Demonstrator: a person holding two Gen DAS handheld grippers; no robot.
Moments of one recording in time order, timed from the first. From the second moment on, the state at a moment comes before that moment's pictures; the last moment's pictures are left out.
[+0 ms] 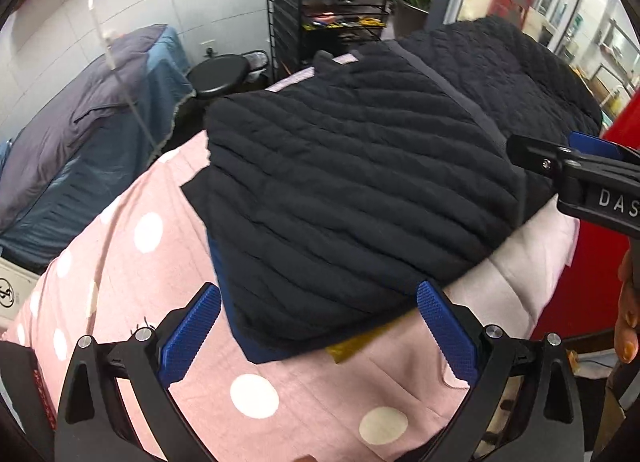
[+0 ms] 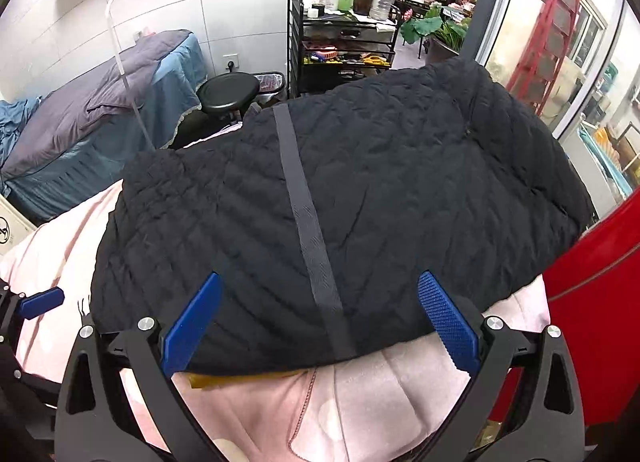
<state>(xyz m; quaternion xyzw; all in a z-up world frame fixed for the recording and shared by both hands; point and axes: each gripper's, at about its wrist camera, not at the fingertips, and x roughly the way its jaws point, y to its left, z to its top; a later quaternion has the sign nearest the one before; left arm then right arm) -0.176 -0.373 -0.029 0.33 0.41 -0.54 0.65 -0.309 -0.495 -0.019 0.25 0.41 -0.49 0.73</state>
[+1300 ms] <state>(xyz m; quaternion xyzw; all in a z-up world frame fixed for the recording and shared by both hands) -0.182 -0.382 -0.010 0.32 0.43 -0.54 0.65 -0.326 -0.497 -0.023 0.25 0.41 -0.51 0.71</state>
